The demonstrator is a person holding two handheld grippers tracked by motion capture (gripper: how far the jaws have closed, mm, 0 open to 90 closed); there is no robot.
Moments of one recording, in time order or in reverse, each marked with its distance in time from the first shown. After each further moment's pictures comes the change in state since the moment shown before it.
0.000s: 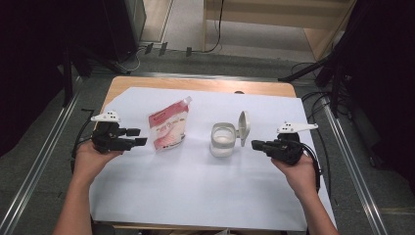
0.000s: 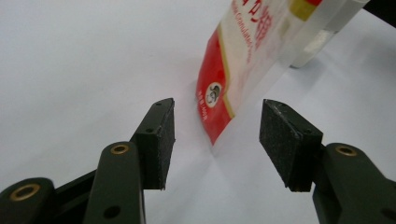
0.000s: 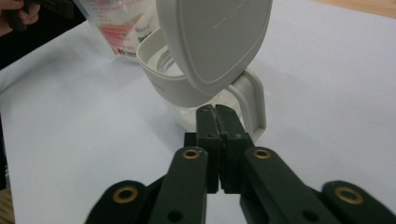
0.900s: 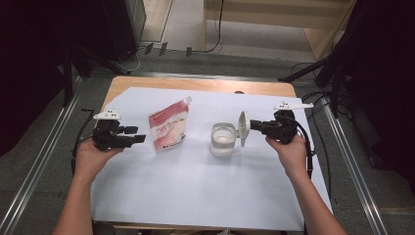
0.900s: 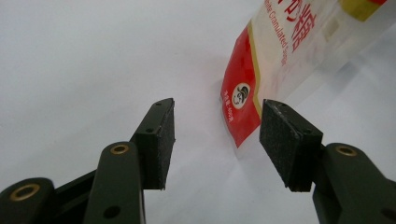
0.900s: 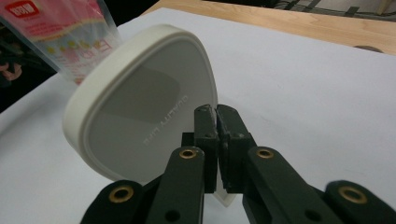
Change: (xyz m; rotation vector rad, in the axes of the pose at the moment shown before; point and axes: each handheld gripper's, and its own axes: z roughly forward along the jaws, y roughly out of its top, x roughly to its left) left arm 0.004 0.002 0.005 0.000 0.058 -0.017; right arm -0.026 0.042 0.022 -0.050 -0.028 0.099
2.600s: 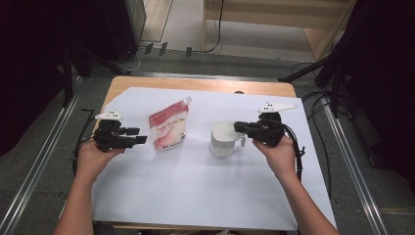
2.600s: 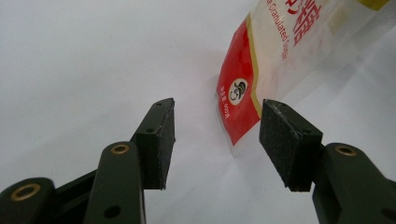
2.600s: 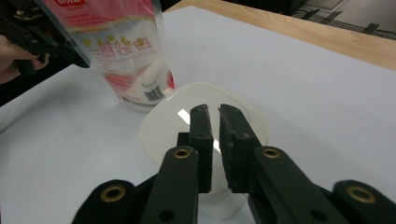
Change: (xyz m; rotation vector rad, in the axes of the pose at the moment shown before) left arm 0.001 -0.003 0.006 0.028 -0.019 -0.012; right arm 0.040 0.007 0.015 0.006 0.035 -0.115
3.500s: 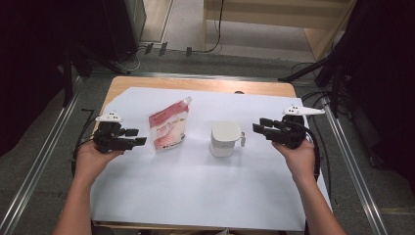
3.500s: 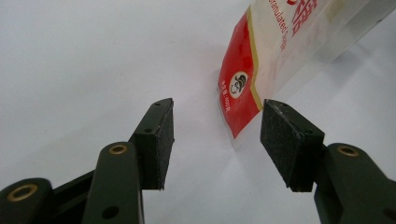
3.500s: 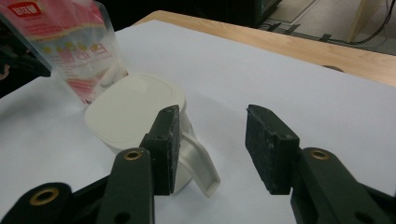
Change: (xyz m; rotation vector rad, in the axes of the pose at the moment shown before) left arm -0.005 -0.002 -0.003 0.013 0.030 0.018; right arm -0.034 -0.022 -0.040 -0.072 -0.095 0.043
